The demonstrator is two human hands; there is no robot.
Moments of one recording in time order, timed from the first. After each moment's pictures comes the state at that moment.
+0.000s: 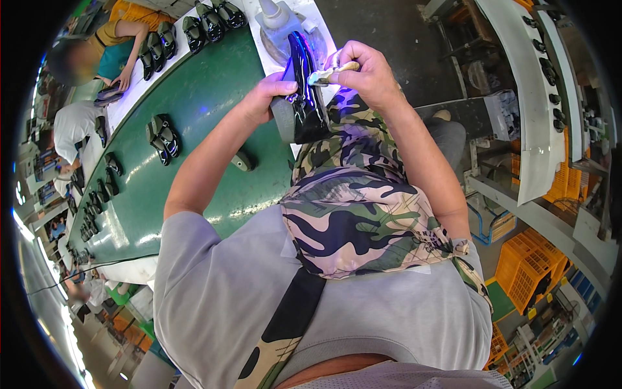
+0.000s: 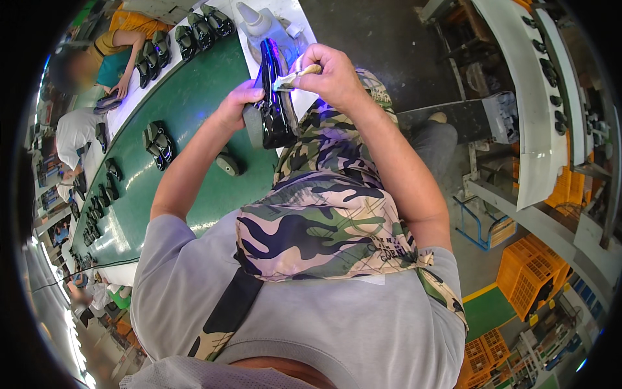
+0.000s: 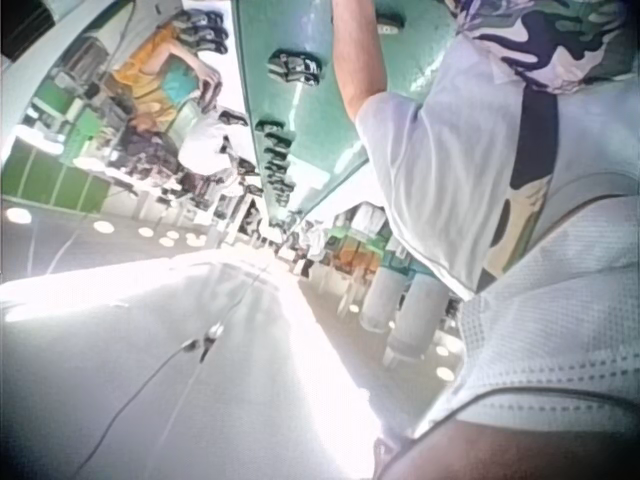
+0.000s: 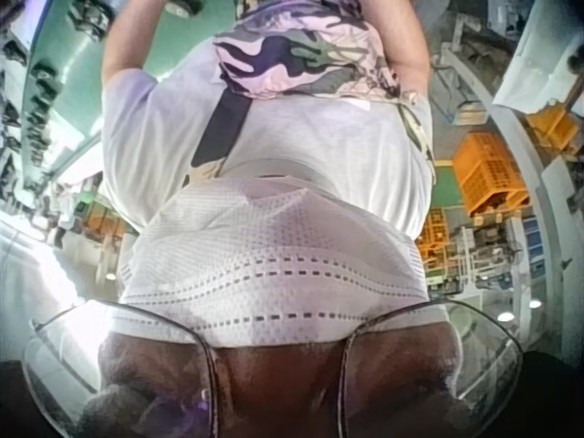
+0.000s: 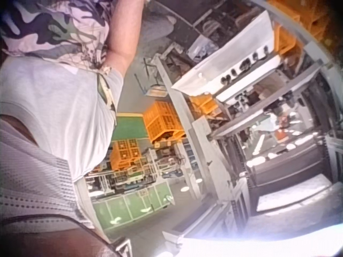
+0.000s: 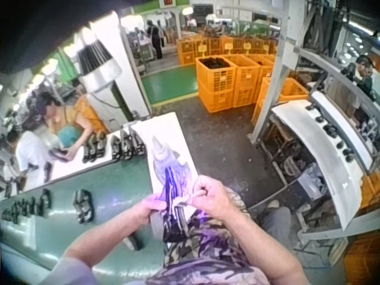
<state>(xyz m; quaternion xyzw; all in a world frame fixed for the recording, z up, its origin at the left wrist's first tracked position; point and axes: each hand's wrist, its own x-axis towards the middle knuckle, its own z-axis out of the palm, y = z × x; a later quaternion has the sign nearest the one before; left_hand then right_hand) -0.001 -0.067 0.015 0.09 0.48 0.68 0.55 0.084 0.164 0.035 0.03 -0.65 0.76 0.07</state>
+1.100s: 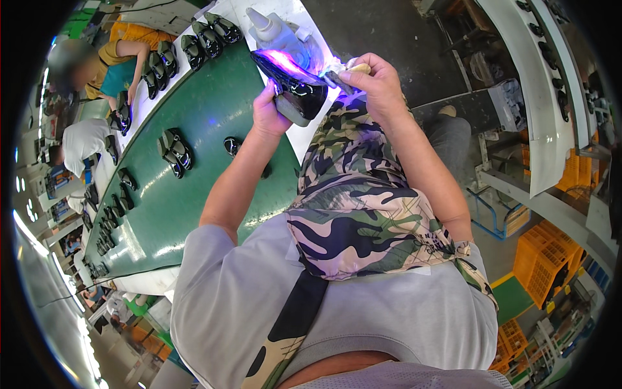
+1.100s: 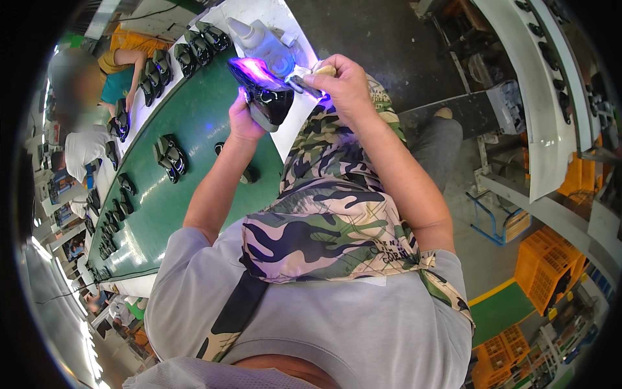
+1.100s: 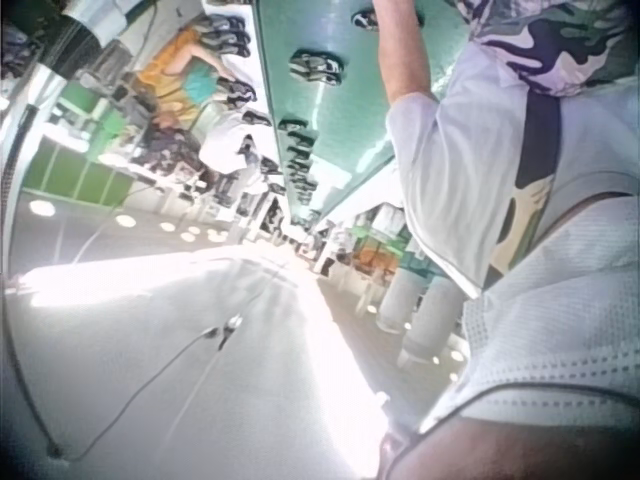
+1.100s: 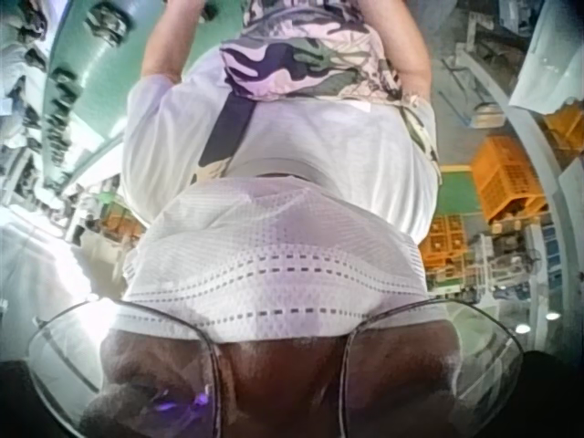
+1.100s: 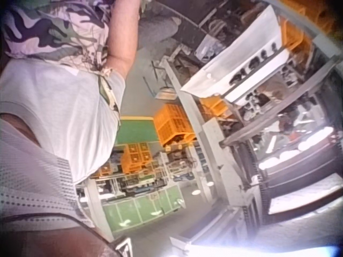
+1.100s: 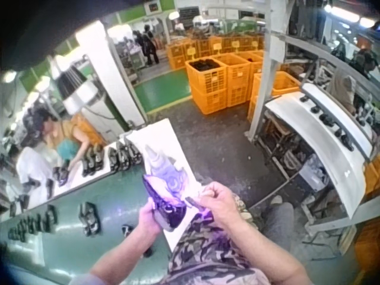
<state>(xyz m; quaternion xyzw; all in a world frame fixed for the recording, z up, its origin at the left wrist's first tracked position) 0.016 -0.042 -0.024 -0.09 0.31 0.88 0.34 0.104 0.173 0.022 -0.12 -0.49 0.86 0.11</state>
